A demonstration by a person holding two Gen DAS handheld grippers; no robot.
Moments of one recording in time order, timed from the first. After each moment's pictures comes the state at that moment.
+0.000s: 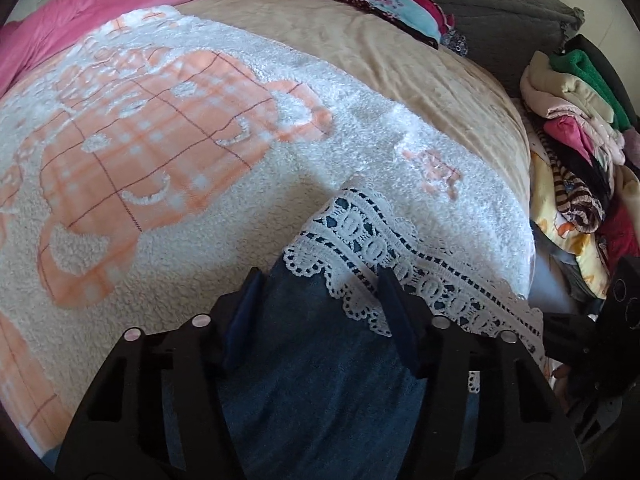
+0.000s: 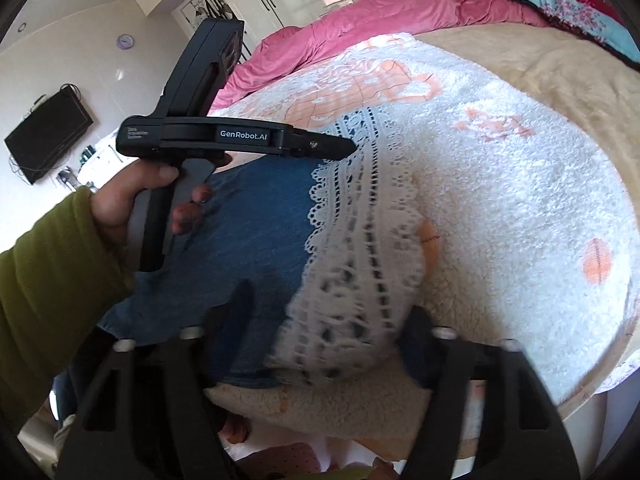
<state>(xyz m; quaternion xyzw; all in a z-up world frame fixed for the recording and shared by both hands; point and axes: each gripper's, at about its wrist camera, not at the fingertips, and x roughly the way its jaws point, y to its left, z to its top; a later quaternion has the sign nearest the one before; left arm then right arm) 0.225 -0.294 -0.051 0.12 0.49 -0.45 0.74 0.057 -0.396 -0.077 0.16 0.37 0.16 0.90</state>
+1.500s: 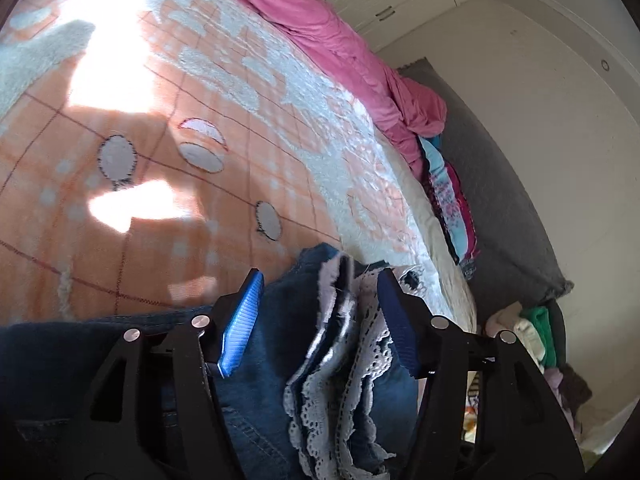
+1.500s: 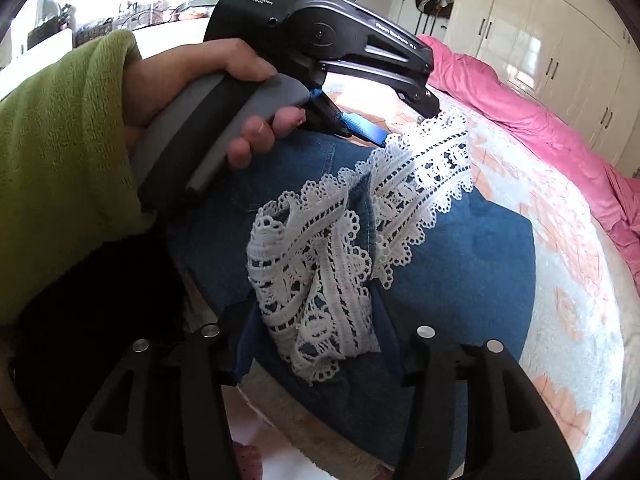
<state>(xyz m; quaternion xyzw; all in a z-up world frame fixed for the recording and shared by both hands) 0.198 0.036 -0.042 -0.31 0.42 -0.31 0.80 0.052 -0.134 -0.070 -0.23 0.33 0.30 0.87</state>
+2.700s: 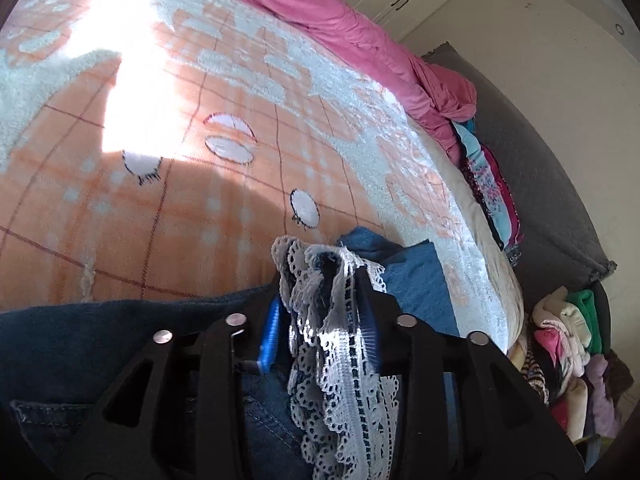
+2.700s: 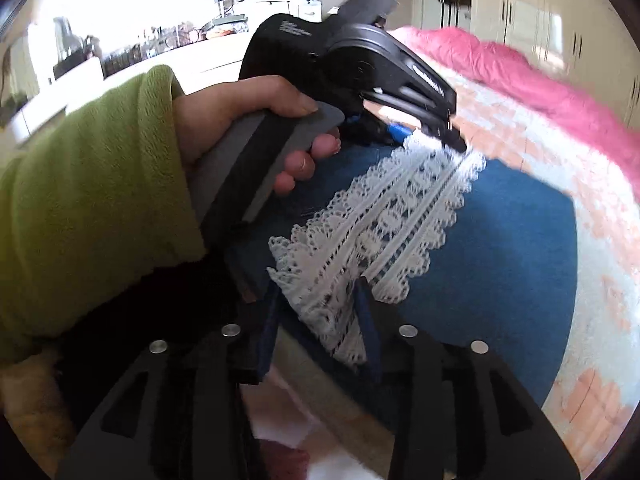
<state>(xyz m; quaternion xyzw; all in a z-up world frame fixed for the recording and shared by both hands) 0.193 0.023 -0.049 -0.24 0.43 -0.24 0.84 0.058 -0.146 -0.064 -0.16 0.36 0.39 0.84</state>
